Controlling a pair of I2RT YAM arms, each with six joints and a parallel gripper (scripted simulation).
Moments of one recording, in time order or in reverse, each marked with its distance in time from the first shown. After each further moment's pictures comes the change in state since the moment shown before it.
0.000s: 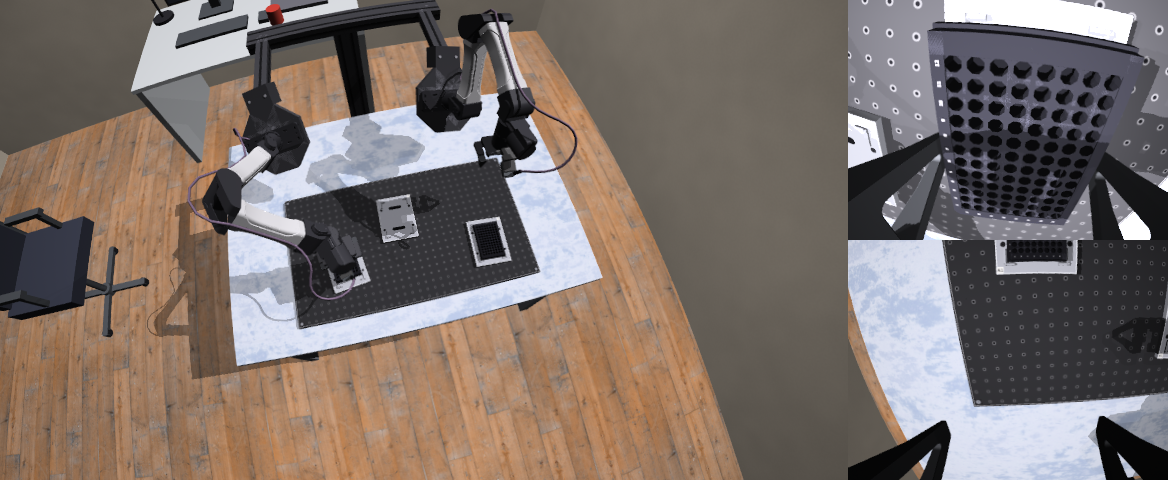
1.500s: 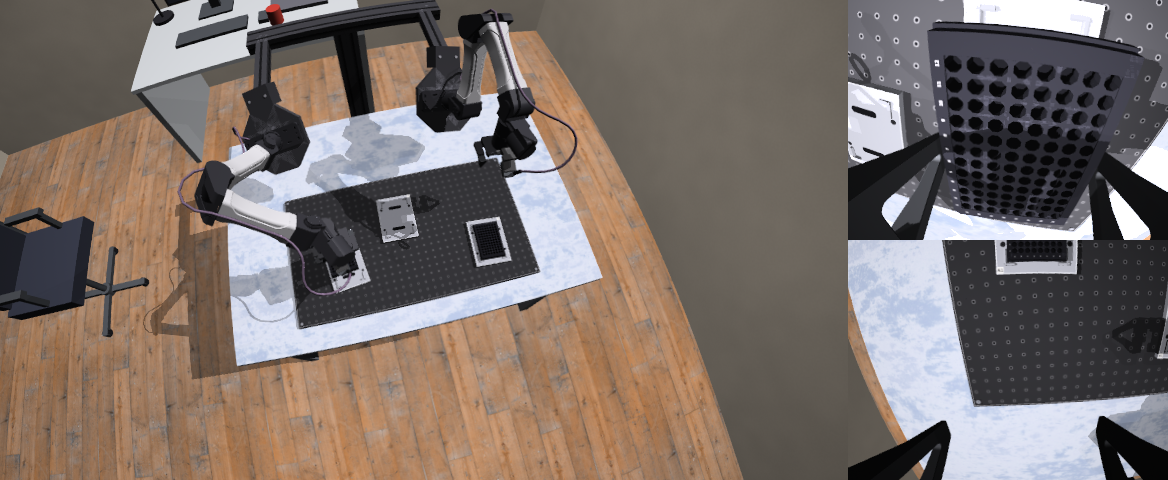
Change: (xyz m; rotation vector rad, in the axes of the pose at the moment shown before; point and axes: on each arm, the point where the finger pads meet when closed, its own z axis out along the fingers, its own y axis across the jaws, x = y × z) left arm 0.000 0.000 0.000 0.000 0.000 0.000; right arm 0.003 -0.001 -0.050 0.007 0.012 -0.002
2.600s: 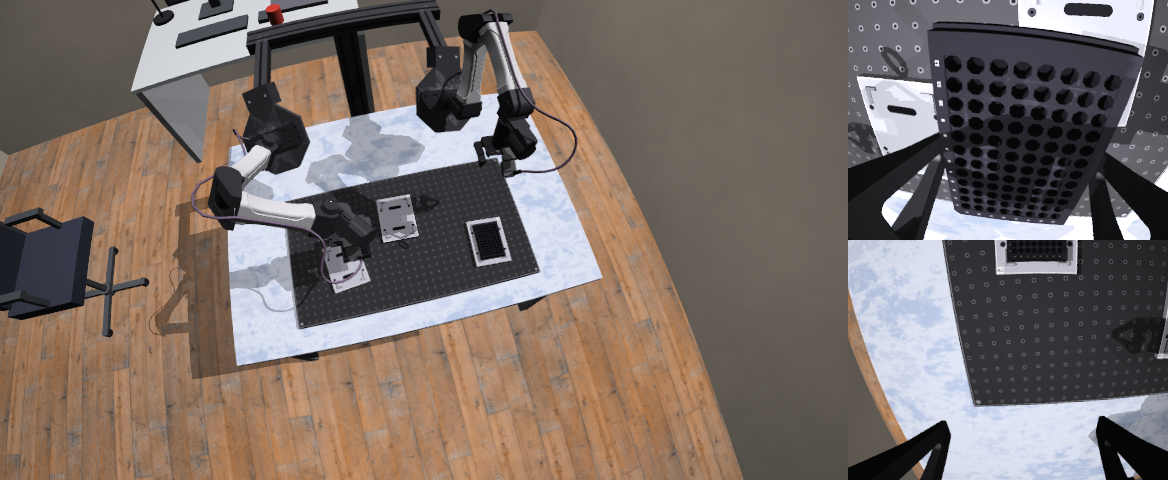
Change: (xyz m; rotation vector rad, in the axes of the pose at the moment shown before) left arm 0.000 0.000 0.000 0.000 0.000 0.000; right arm 0.027 0.056 -0.002 -0.007 0.010 0.139
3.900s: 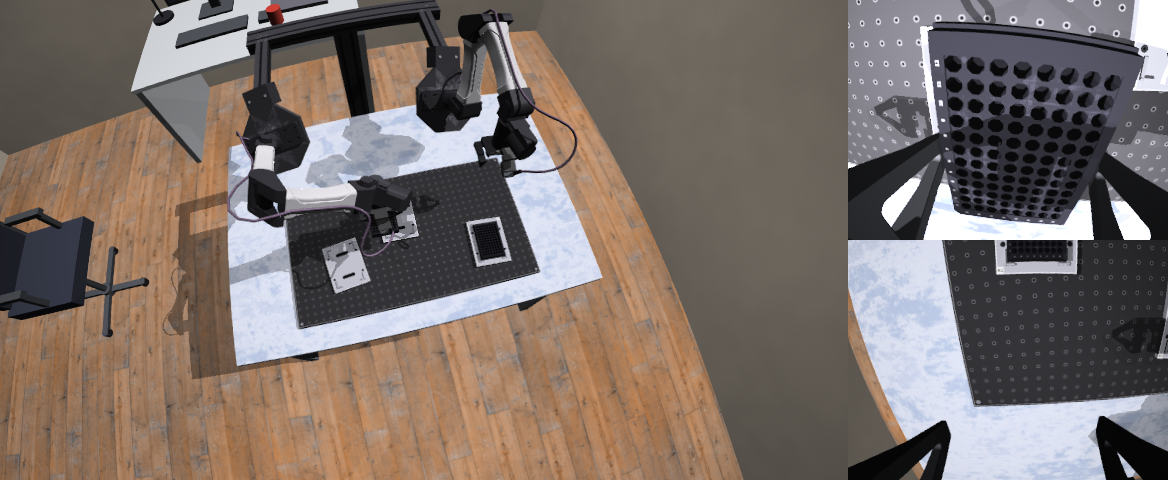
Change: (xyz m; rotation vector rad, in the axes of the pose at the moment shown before) left arm 0.000 0.000 0.000 0.000 0.000 0.000; right arm 0.060 0.101 0.001 -0.006 -0.010 0.014
